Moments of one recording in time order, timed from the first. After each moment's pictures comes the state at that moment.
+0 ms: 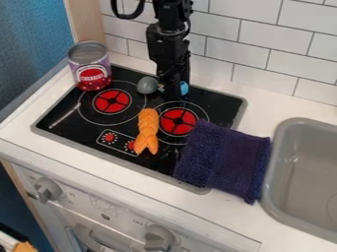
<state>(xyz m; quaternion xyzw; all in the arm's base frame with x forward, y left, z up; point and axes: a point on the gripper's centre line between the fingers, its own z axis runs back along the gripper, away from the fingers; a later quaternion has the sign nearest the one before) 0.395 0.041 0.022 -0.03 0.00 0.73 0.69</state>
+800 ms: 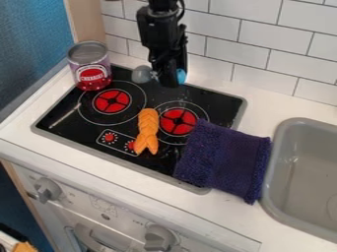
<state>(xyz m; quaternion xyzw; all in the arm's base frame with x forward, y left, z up) 0.373 0.035 0.065 -0.07 0.00 0.72 0.69</state>
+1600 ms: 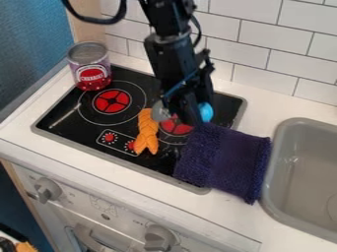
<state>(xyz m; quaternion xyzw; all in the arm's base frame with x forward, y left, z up) 0.296 -0.040 0.075 -0.13 0.09 0.65 0.74</state>
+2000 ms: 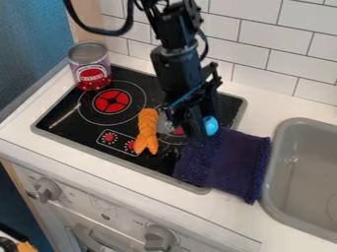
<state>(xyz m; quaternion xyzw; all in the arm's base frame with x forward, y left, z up) 0.290 -0.049 0.063 -0.12 0.11 0.63 0.76</state>
